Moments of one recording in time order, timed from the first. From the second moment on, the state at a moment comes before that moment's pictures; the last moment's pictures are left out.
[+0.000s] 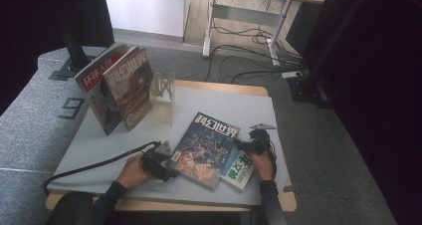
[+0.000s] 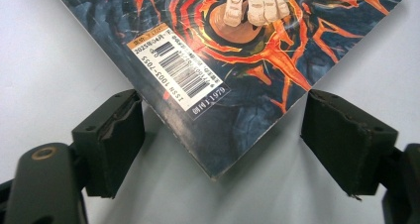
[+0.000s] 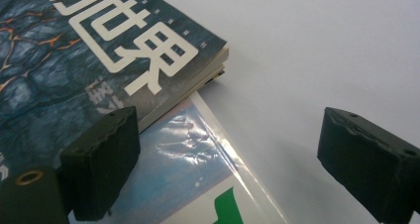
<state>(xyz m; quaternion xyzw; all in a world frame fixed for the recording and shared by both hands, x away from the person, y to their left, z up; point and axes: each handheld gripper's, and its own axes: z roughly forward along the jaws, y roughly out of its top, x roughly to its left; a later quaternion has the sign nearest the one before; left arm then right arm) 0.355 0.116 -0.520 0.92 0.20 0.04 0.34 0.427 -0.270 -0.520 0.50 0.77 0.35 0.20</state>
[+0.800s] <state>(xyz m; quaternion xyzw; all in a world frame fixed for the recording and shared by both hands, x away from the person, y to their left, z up) 0.359 0.143 -0.511 0.89 0.23 0.01 0.40 0.416 -0.270 -0.512 0.49 0.77 0.36 0.19</state>
